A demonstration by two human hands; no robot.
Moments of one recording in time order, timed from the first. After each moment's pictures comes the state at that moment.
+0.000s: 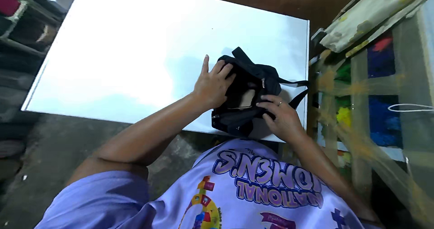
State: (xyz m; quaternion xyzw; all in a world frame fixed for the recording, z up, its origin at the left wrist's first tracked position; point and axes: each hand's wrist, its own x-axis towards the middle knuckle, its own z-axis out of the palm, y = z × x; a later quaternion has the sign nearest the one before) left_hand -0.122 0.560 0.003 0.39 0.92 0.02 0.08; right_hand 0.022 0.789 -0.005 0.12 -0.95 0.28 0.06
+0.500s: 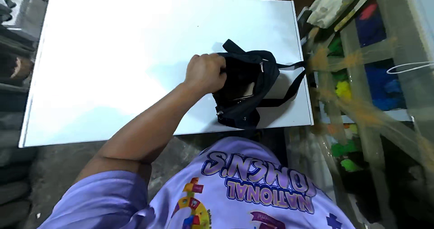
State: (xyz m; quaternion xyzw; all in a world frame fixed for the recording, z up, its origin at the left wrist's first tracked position) left_hand -0.152 0.543 0.014 0.40 0.90 0.15 0.06; right_hand 0.210 0.706 -0.021 -0.45 -0.70 0.32 -0.45
